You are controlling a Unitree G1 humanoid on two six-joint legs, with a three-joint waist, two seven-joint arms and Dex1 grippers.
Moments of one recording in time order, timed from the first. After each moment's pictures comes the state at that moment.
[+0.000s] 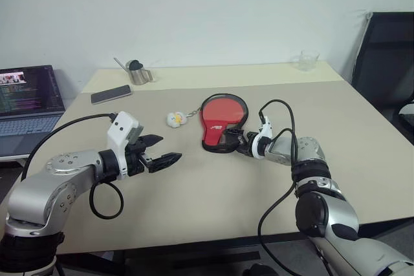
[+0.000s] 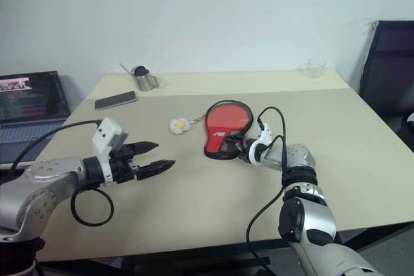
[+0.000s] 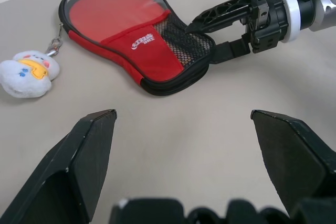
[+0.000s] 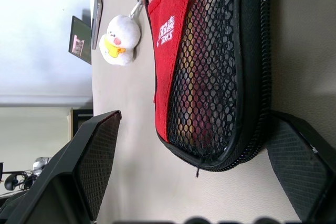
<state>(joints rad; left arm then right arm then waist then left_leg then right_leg) -0.32 0.83 0.23 -0.38 -0.64 0.91 -0.73 -1.04 -0.04 -0.57 0.82 0.62 1.07 0.15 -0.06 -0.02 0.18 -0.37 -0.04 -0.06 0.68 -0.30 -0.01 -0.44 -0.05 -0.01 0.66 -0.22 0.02</state>
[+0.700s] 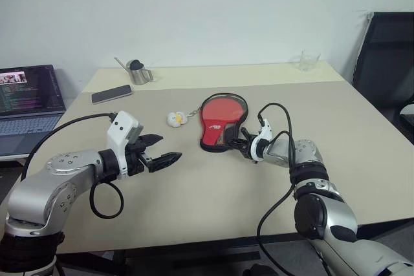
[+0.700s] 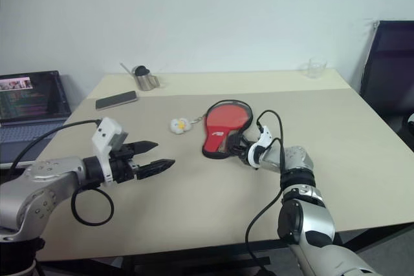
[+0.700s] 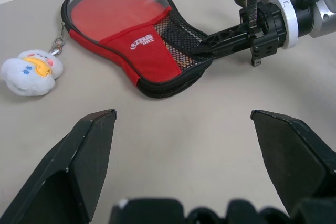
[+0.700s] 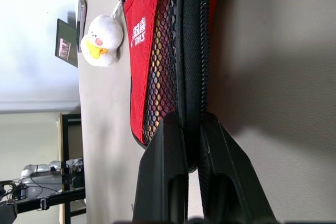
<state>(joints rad) -0.32 0.83 0.23 -0.38 -0.64 0.91 -0.73 -1.03 -0.03 -0.56 0.83 0.62 1.04 0.11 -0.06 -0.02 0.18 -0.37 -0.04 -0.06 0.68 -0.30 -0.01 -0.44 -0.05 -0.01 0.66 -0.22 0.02</state>
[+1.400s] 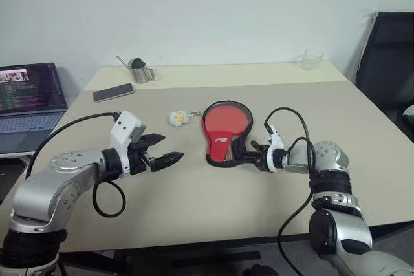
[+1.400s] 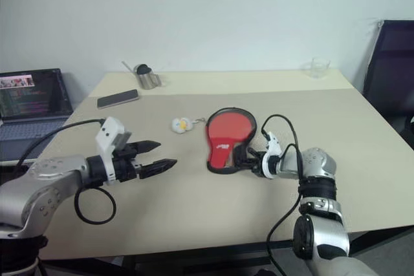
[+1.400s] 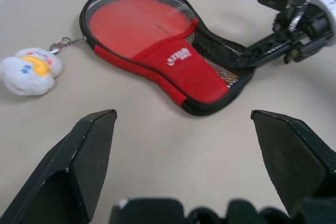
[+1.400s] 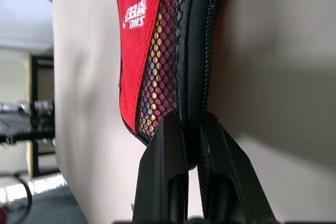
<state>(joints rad) -0.36 0.83 0.18 -0.34 -0.63 0.88 -0.76 -0.84 -0.14 -0.39 0.39 0.68 1.49 0.18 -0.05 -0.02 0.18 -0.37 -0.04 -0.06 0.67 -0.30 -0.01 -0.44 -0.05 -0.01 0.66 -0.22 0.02</state>
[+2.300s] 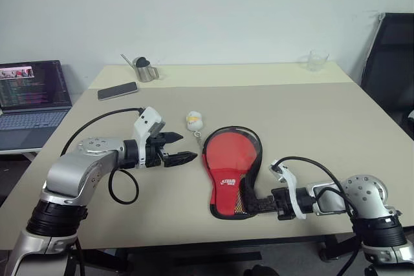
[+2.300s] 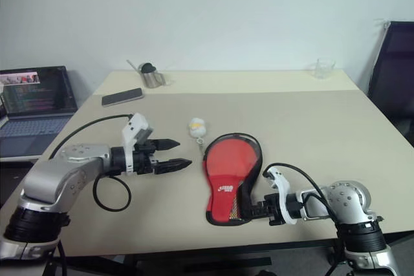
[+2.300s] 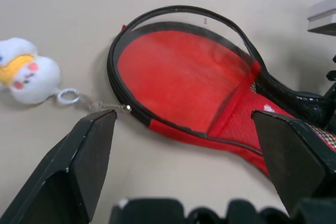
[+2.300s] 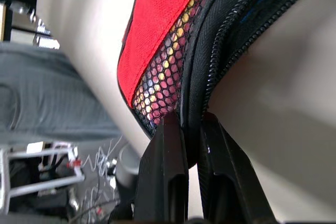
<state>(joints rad) -0.53 0.80 0.00 -0.15 -0.54 0.81 -0.91 -0.44 -0.51 -0.01 -0.16 1.22 1.58 0.22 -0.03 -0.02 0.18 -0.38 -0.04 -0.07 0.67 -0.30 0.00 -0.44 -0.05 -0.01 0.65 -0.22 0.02</state>
